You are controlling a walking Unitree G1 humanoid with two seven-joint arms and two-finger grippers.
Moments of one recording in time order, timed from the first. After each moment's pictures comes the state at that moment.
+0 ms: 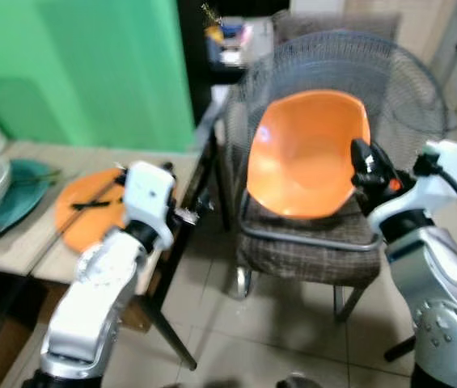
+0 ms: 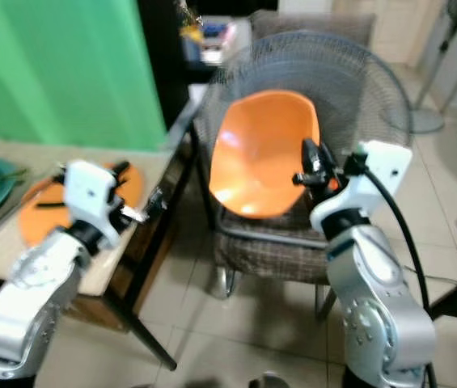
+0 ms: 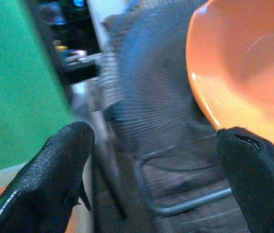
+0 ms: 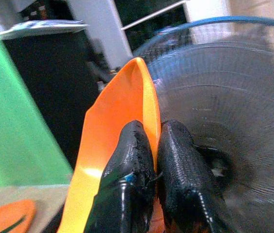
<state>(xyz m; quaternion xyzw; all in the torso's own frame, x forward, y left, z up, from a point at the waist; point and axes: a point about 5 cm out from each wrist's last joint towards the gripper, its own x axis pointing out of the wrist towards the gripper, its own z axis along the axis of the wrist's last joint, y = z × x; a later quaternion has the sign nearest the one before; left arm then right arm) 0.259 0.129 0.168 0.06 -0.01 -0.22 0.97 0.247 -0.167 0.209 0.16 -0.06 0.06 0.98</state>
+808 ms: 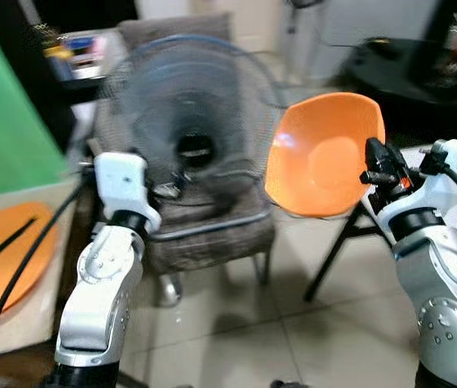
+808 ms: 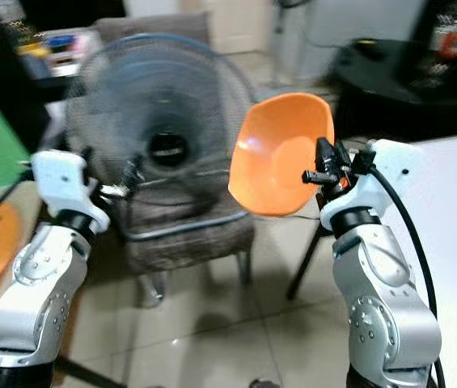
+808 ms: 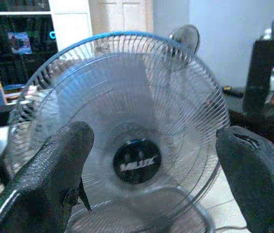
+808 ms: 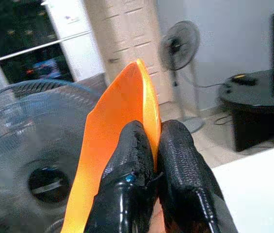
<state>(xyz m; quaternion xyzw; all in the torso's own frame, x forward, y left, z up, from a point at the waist) 0.273 0.150 0.179 0.00 -0.08 -0.05 1.00 0.251 -0.172 0.216 0.12 -0.07 0.03 0.99</state>
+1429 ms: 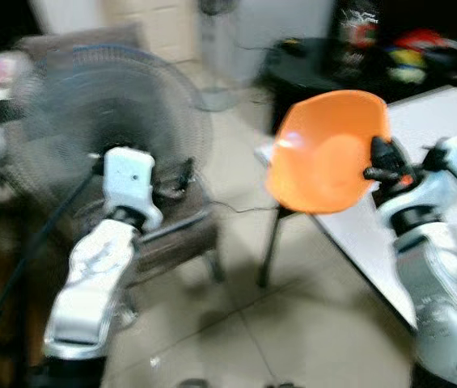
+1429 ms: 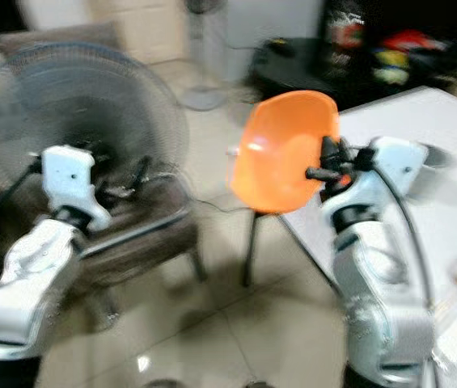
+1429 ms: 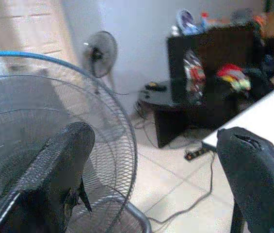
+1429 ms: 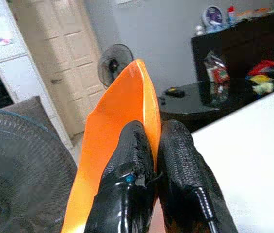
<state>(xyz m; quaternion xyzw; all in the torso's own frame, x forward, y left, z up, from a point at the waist) 0.278 0.155 0.179 0.07 -0.06 -0.10 0.99 0.253 -0.166 0.214 0.13 -0.07 0.03 0.99</state>
